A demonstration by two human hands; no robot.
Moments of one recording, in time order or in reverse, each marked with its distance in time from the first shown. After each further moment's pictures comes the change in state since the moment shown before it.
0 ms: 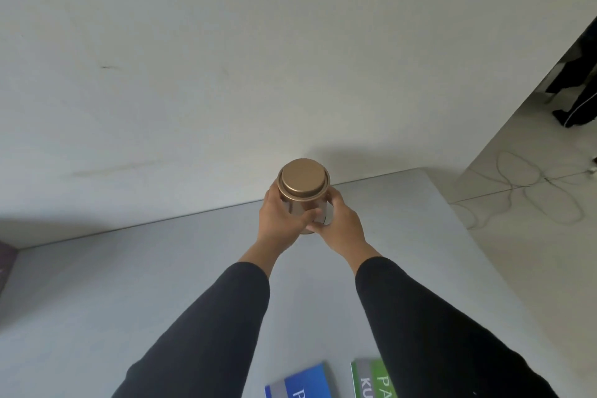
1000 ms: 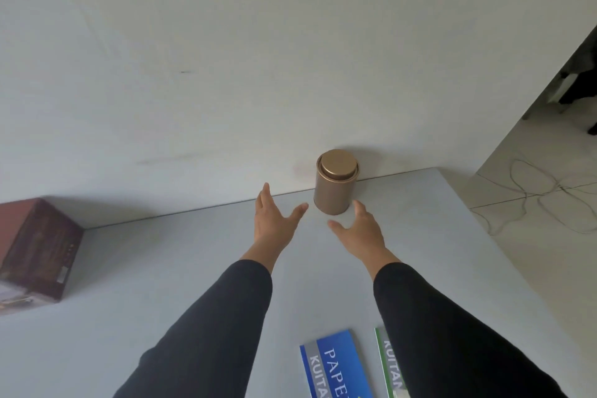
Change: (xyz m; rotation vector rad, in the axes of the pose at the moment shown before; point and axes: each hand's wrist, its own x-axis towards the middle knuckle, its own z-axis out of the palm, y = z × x) left_hand -0.041 -0.014 -0.064 0.241 0.080 -0.142; right_hand -0.061 -0.029 0.004 -0.085 -0.036 0.204
